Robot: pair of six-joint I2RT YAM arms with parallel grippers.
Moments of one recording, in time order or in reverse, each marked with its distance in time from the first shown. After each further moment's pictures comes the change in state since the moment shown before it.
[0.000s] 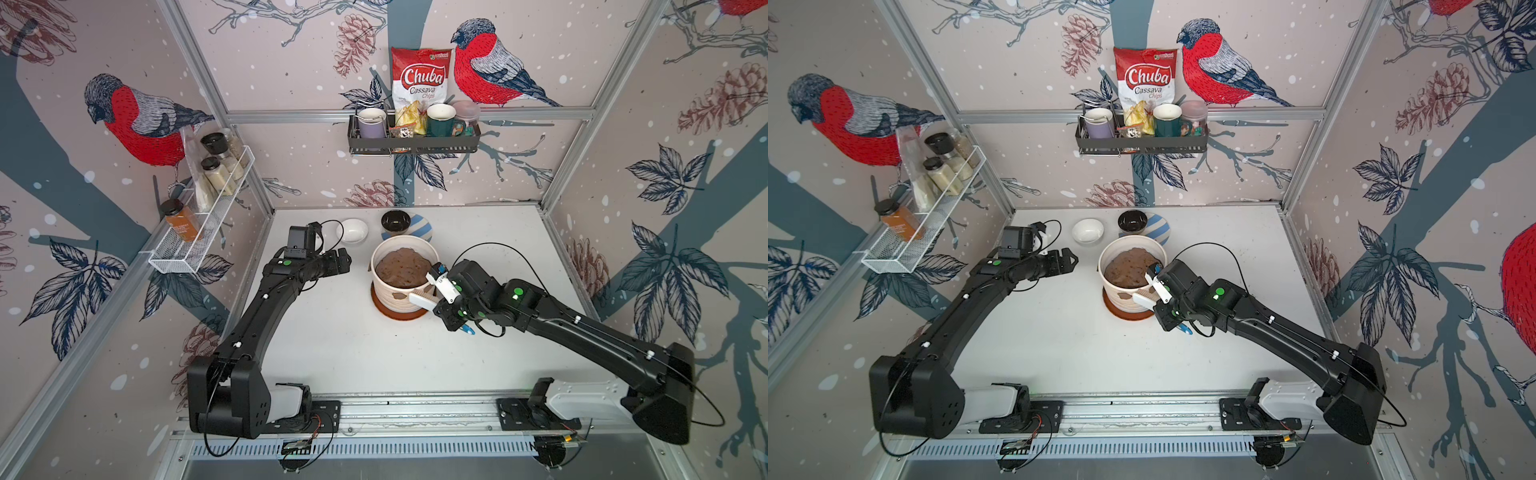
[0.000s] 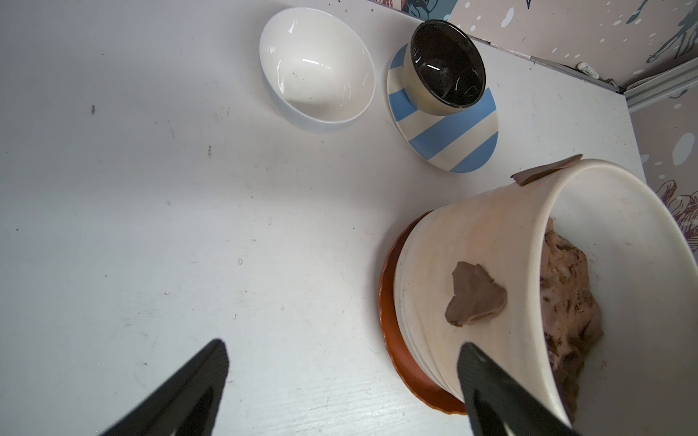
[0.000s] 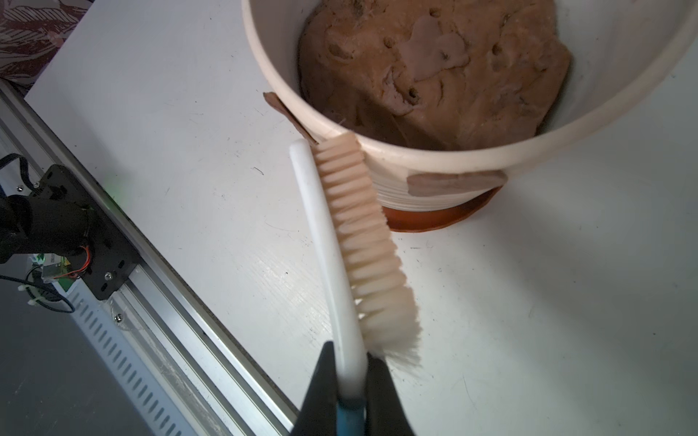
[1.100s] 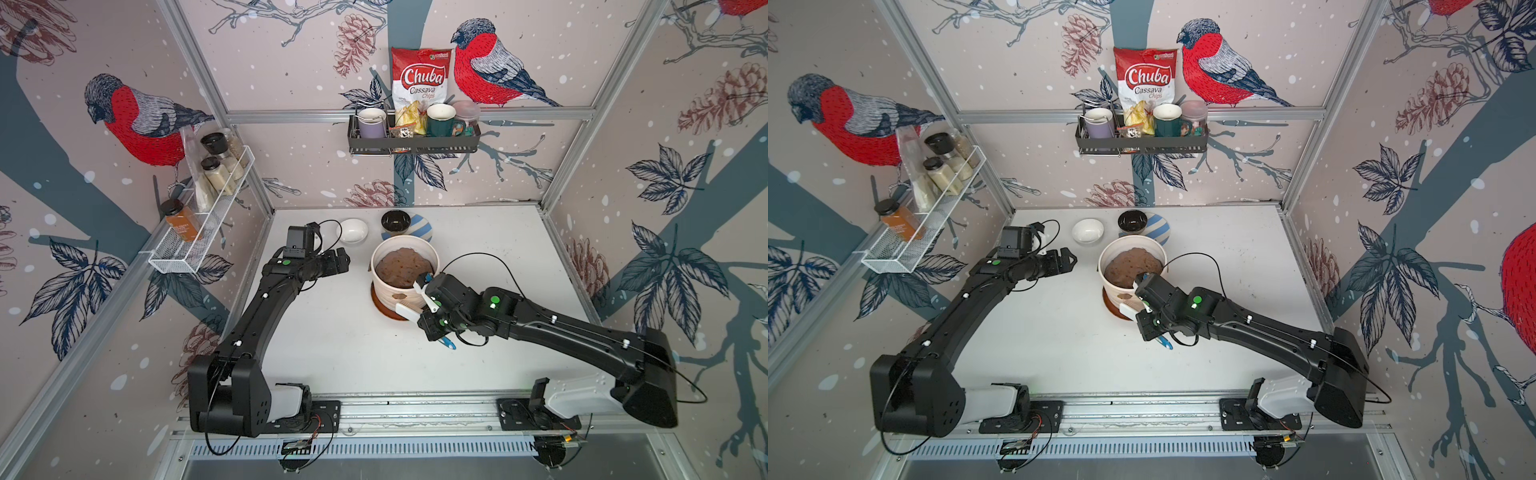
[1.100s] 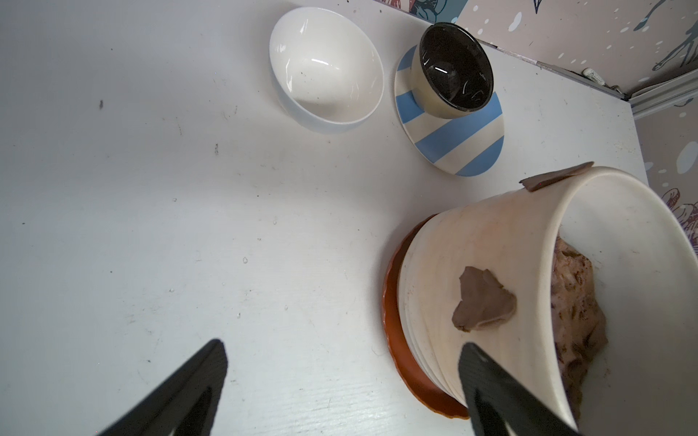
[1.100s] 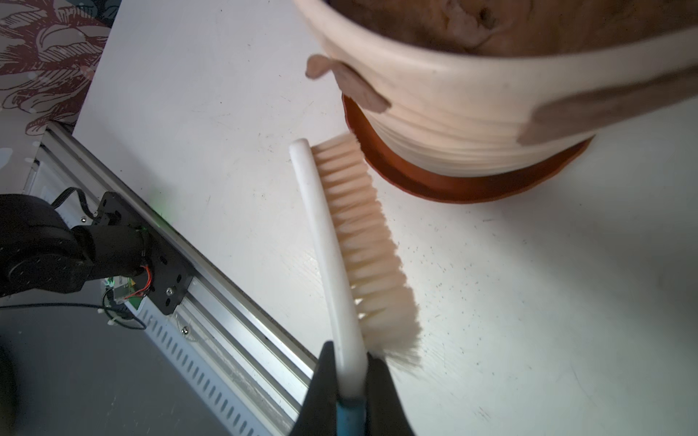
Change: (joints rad) left arm 0.016 0.005 -0.002 0.001 -0.002 -0.010; right arm 0.128 -0.003 -0.065 0.047 -0.027 0.311
